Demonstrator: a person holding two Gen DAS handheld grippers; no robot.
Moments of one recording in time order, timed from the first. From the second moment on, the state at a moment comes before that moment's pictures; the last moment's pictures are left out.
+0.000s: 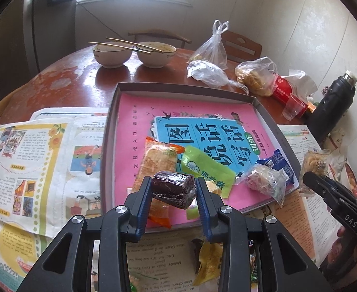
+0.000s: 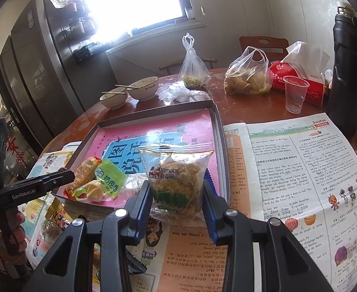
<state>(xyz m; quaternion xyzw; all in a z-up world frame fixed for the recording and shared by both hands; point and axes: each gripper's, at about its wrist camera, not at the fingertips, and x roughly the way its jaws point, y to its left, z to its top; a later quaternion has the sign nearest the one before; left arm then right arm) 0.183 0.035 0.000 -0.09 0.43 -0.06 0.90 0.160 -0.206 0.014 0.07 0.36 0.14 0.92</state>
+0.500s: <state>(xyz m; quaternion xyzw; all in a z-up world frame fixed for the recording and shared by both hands) 0.198 0.018 -0.010 -0.08 0.44 -0.07 0.89 0.170 -0.212 0.012 0.07 0.36 0.12 0.92</state>
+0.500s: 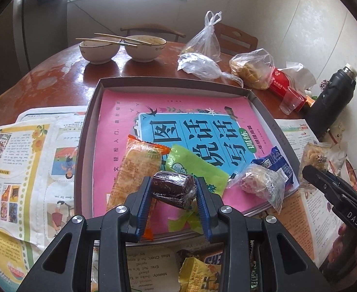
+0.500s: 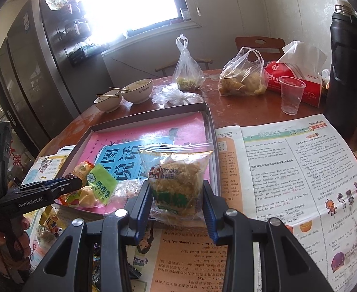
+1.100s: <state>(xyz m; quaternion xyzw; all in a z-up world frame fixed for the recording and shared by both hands) 0.206 0.015 -0.015 -0.09 0.45 -0.07 0.89 0.186 -0.205 -0.001 0.06 0.38 0.12 0.92</state>
